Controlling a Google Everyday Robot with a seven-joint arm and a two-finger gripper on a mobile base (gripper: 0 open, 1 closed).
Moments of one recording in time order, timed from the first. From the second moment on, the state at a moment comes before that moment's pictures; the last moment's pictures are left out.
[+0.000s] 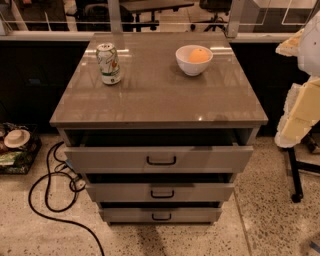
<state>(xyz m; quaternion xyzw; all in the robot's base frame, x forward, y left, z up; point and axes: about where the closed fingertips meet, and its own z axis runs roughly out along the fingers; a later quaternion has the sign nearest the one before) 0.438 -0.213 0.991 -0.60 0.78 -0.05 0.18</state>
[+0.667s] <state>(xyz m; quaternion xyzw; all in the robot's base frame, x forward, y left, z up) 0.473 -0.216 0.995 -0.60 0.77 -0.07 0.19</state>
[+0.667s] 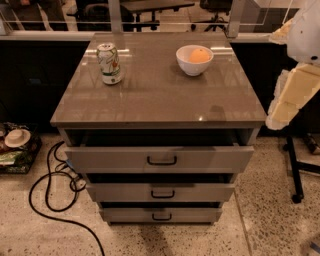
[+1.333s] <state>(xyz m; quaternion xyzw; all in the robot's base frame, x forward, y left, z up) 0.557 -0.213 0.990 -0.57 0.78 -0.13 0.22</state>
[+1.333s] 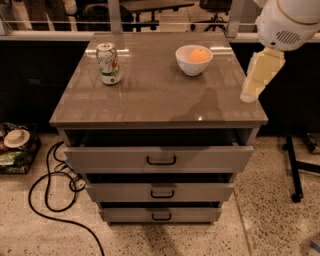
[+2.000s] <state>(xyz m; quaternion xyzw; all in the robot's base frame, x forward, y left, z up) 0.626 -0.222 0.988 -0.56 0.78 -0.14 0.22</state>
